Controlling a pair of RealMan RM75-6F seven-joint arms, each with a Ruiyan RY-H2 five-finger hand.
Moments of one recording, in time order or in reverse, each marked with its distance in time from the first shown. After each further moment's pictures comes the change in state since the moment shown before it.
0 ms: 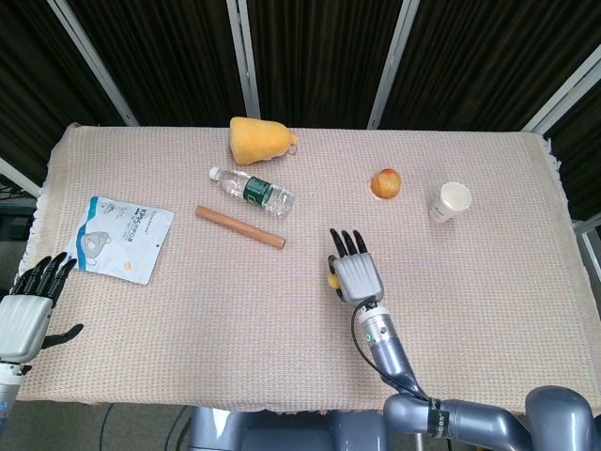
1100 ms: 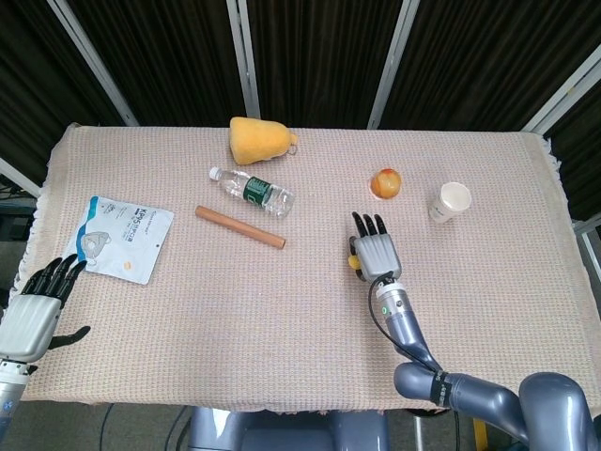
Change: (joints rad) left arm -0.016 0.010 0.011 -0.020 0.014 -0.026 -0.005; right arm 0.075 0.026 -0.011 0.244 0.050 -0.109 0.193
